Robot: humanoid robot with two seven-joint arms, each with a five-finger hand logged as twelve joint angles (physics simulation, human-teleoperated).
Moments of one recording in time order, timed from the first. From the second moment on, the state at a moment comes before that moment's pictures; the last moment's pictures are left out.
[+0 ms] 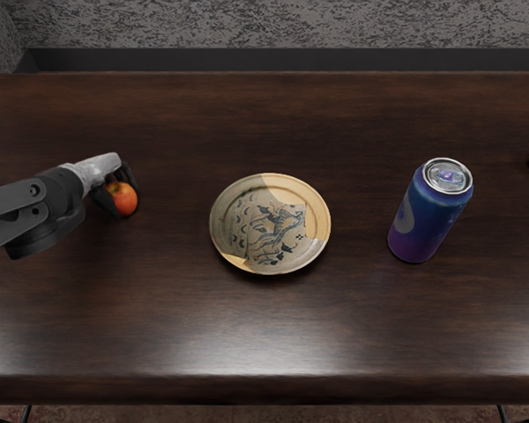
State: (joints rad) left arm -1.02 0.60 -0.16 -1.31 1.16 0.08 0.61; right arm -0.05 0.00 0.06 0.23 -0.04 0.12 -0.04
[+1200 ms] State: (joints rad) left arm -1.08 0.38 -0.42 -1.31 0.60 -0.15 0.61; right arm -0.05 0.00 0.06 0.23 -0.04 0.12 -0.04
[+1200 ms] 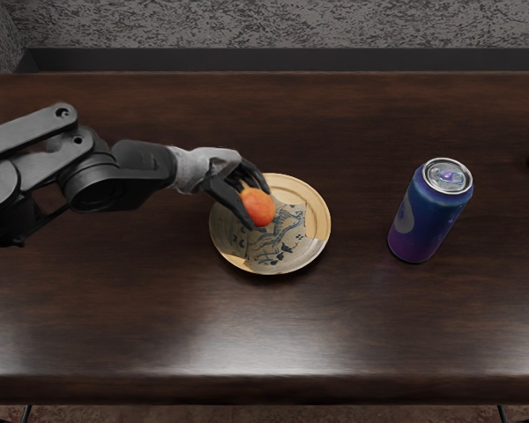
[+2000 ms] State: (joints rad) left arm -1.02 0.74 -0.64 -1.31 0.04 -0.60 0.61; right arm -0.05 0.00 0.06 0.23 -0.04 0.12 -0.04
